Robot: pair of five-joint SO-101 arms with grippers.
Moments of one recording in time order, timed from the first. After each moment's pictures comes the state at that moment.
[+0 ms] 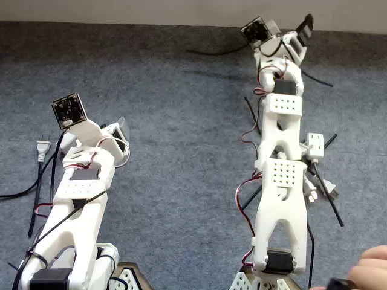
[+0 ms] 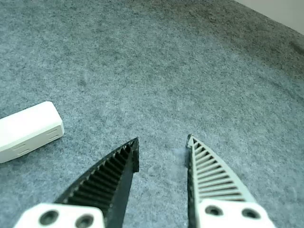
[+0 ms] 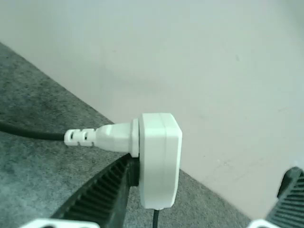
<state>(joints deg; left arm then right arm) -8.4 -30.7 67.1 6.8 23.3 2.7 80.1 -92.4 32.2 44.4</state>
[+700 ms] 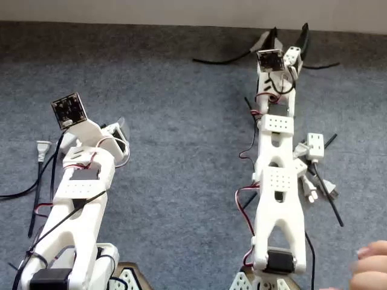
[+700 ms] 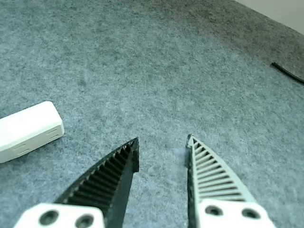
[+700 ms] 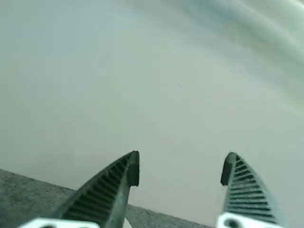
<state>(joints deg) -8.4 -30.7 67.1 6.8 23.3 4.0 96.4 -94.2 -10.2 25.5</state>
